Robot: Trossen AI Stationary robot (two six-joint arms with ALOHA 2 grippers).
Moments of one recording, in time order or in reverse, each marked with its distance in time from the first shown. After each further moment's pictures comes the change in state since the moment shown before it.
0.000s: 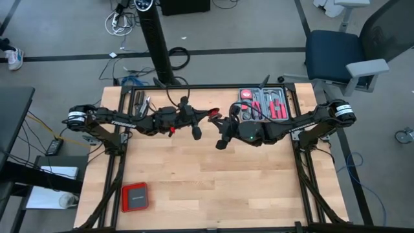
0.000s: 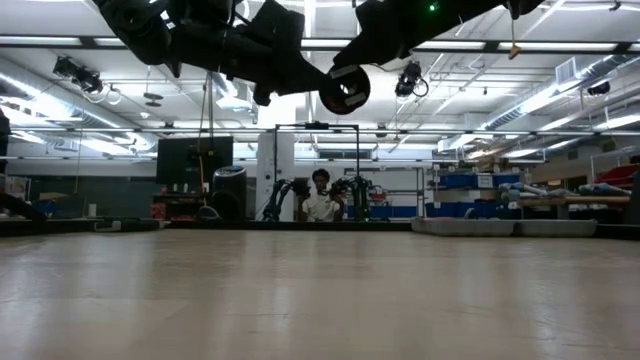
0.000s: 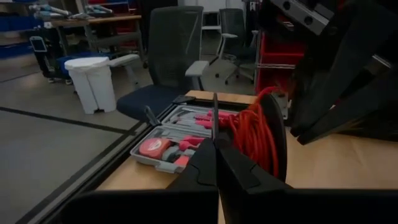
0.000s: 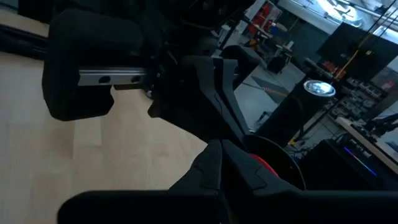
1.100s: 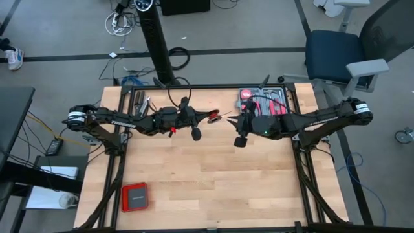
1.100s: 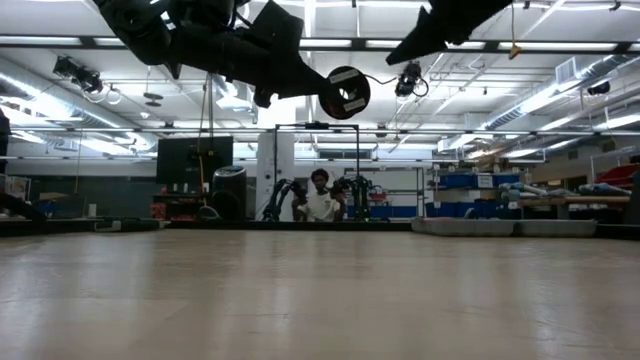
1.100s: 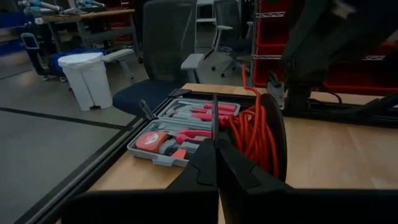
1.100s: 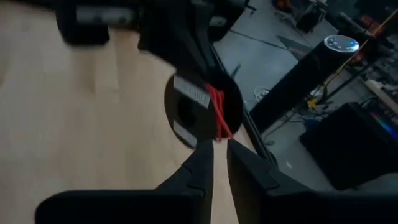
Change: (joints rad) left arm 0.003 0.000 0.000 -0.031 0.023 0.016; right arm 0.004 -0.275 0.000 -0.534 -0.057 0.170
